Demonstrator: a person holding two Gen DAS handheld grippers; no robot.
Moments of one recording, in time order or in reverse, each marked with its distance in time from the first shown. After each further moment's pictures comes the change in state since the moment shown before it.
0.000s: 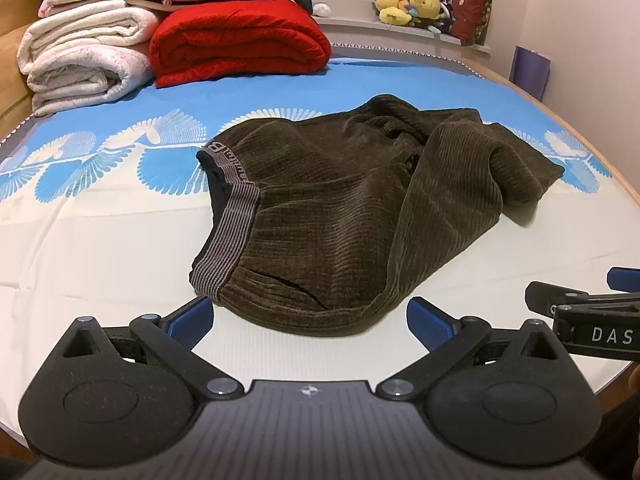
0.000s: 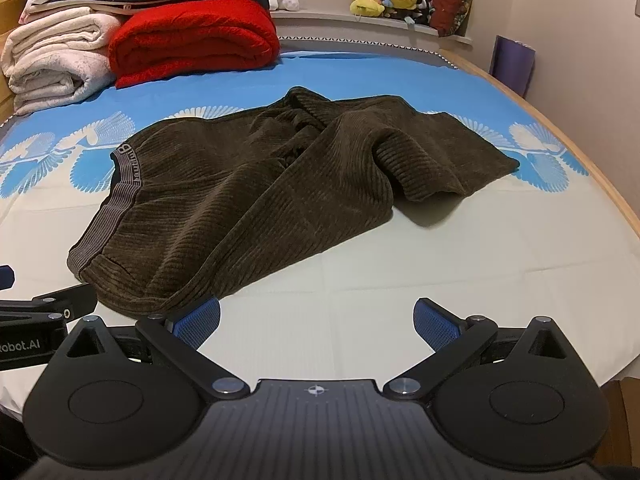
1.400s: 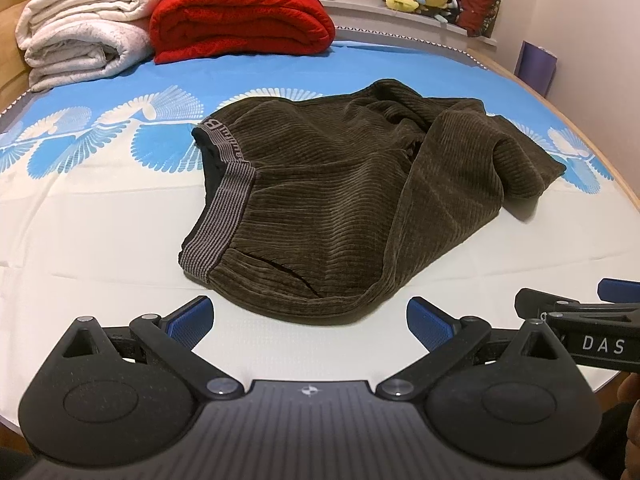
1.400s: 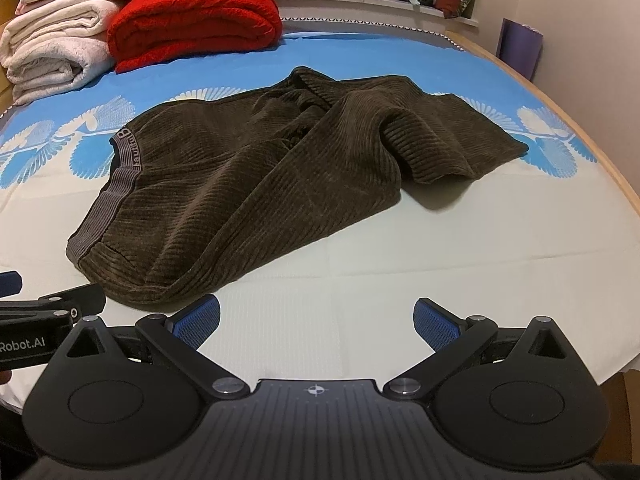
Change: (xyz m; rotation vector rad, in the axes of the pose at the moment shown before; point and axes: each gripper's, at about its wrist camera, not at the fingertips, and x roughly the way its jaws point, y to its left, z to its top) left arm 0.014 0.001 0.000 -0.042 0.060 -0.016; right arm 0.011 0.000 0.004 0.005 0.062 0.013
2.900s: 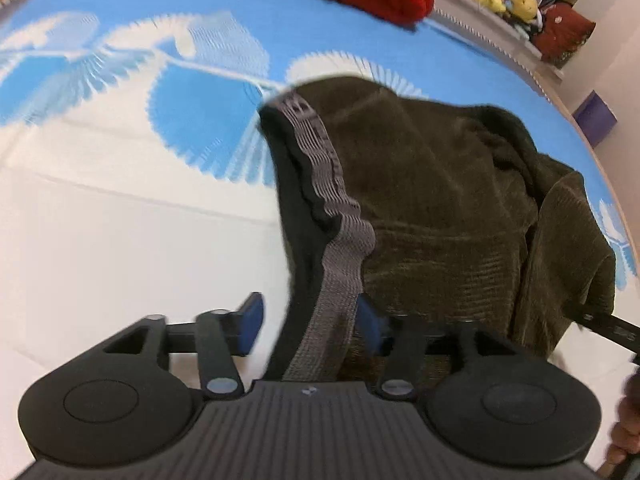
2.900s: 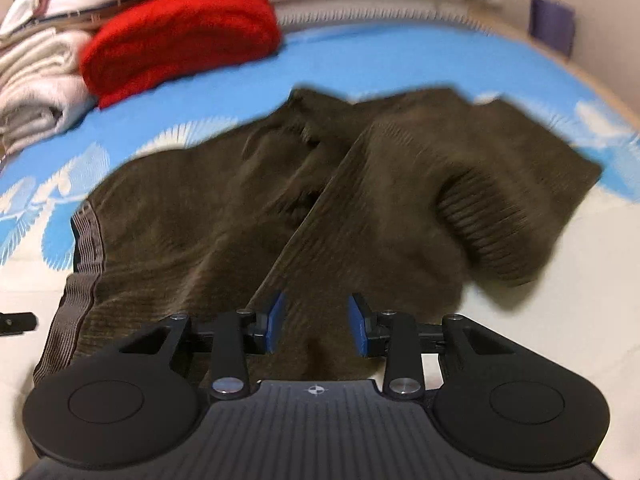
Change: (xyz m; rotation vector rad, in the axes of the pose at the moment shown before) left arm 0.153 0.151 0.111 -0.256 0.210 -0.104; right arm 0.166 -0.012 0.117 0.107 0.069 0.138
